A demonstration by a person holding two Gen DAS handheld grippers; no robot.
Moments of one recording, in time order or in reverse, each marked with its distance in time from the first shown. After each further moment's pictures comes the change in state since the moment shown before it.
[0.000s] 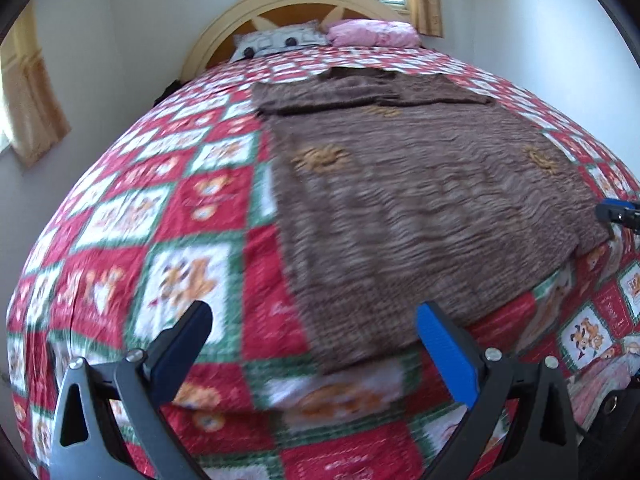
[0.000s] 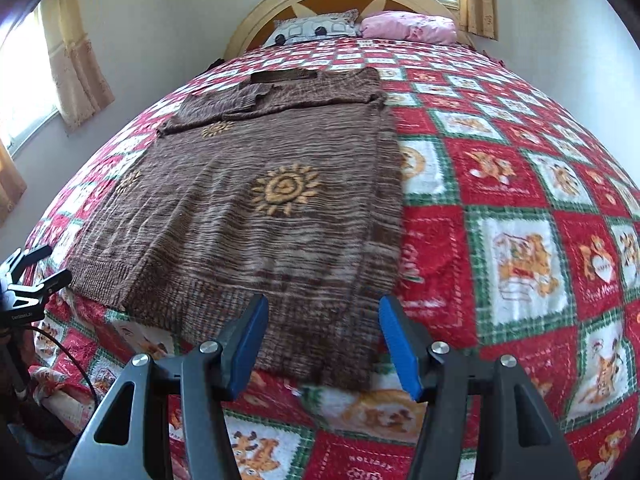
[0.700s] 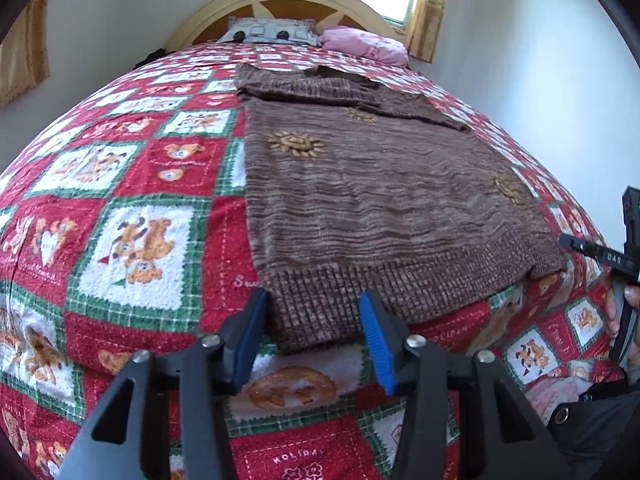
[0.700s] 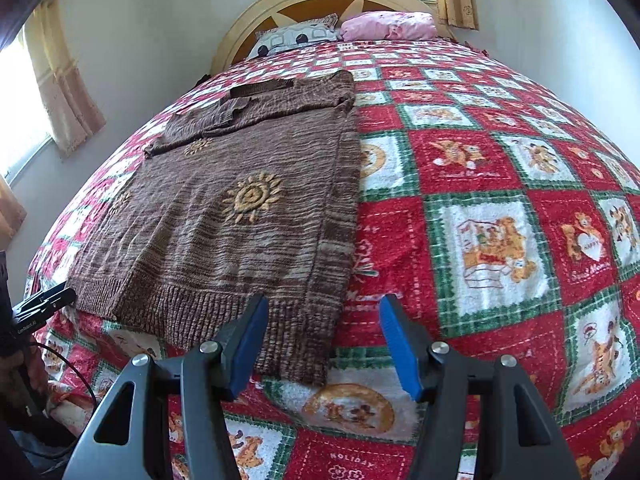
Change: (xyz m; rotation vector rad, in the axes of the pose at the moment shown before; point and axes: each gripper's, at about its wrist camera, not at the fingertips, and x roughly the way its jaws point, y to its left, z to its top) left arm 0.002 0.009 -0.009 -0.152 -0.001 -0.212; right arm -0.007 -0.029 -0.003 0.076 -0.025 0.012
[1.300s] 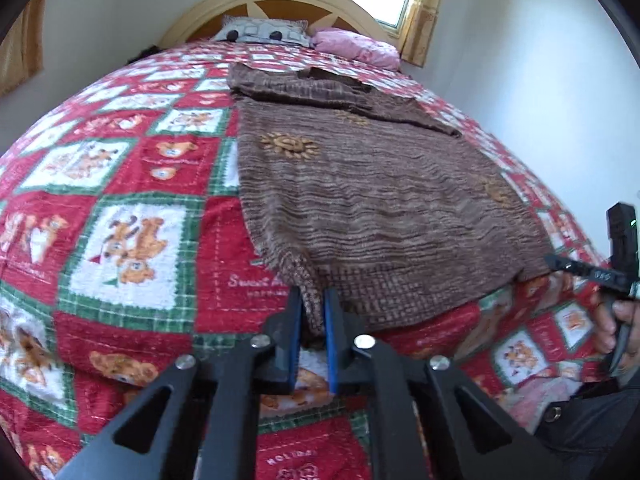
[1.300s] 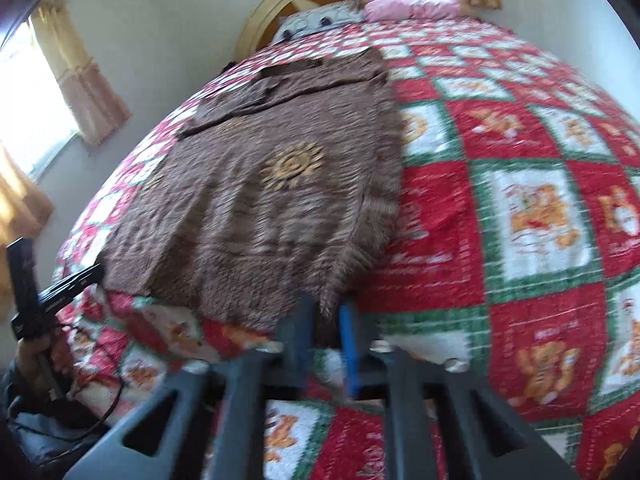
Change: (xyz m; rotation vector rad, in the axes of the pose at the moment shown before) left arm 0.002 0.006 0.002 -0.008 -0.001 -0.071; right arm 0.007 0.012 -0.012 0.000 0.074 0.154
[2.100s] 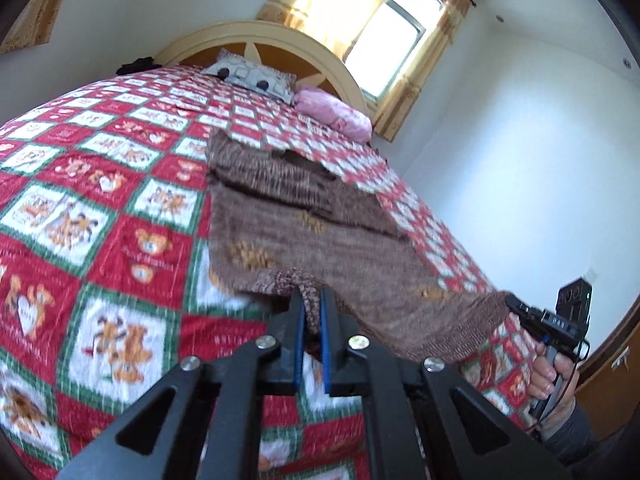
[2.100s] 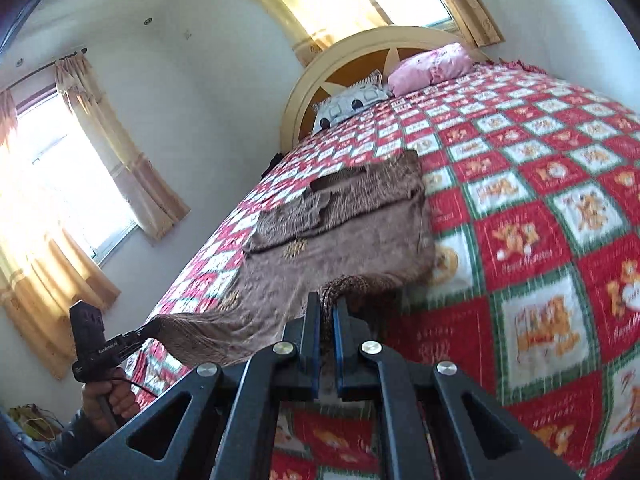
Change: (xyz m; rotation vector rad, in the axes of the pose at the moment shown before) left arm -0.043 0.021 0.067 -0.181 -0.218 -0.227; right arm -0.066 -0.011 0.064 0.111 -0.321 0.232
